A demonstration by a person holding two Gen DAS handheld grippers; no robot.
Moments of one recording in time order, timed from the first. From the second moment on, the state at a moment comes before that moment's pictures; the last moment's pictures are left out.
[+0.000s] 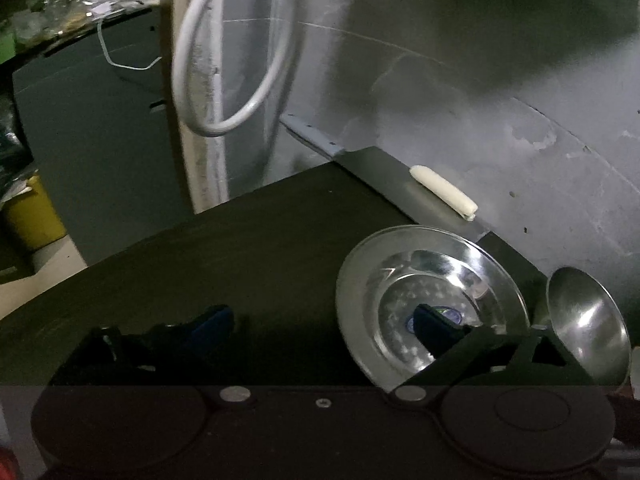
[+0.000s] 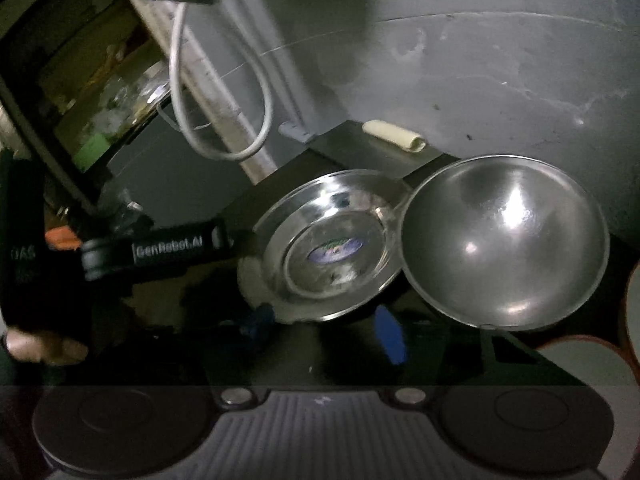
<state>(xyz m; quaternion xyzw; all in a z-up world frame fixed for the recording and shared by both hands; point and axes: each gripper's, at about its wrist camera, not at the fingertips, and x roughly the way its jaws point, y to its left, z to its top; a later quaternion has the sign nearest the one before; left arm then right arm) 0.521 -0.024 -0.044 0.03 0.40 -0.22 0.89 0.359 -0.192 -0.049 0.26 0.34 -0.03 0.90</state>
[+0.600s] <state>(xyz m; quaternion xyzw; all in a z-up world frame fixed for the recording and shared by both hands) 0.521 -0.031 -0.059 0.04 0.42 -0.24 0.88 0.365 -0.185 -0.057 0.24 0.35 -0.04 0.90</state>
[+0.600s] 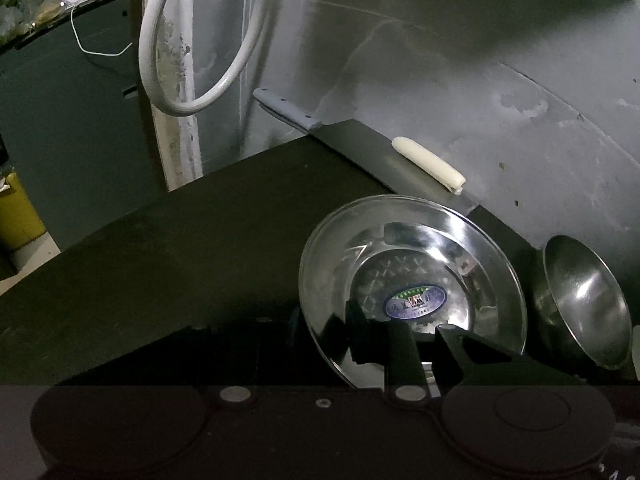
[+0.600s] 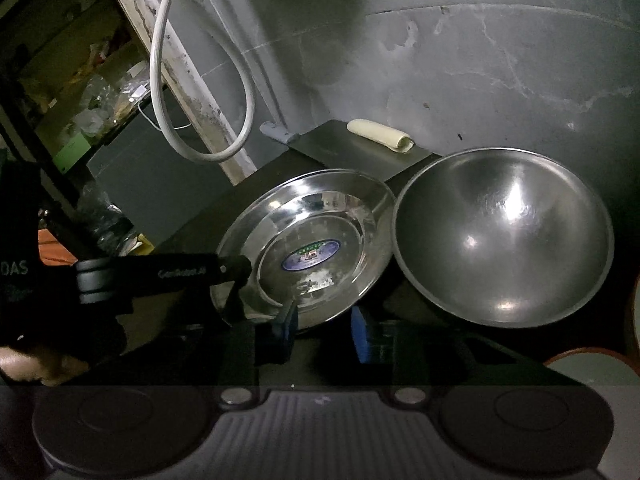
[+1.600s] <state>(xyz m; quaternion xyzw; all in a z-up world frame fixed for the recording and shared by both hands) 0.349 0.057 -0.003 0.00 0.39 -0.21 0.90 0.212 -0.152 0.003 0.21 0.32 0.09 0.92</state>
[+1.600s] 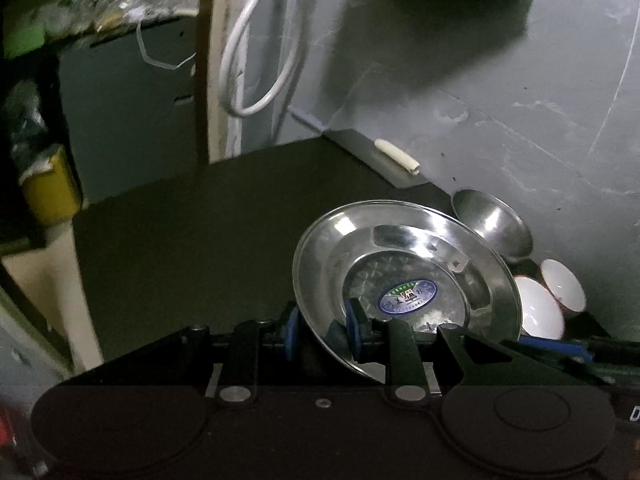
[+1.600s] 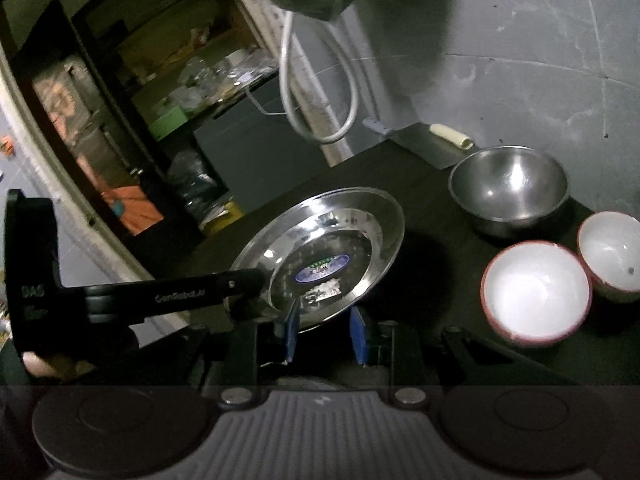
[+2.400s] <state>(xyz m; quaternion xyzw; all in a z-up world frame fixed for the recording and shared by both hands) 0.311 0.084 -0.024 0.00 0.41 -0.15 0.90 0.196 -0.153 -0.010 0.18 0.34 0.05 0.92</state>
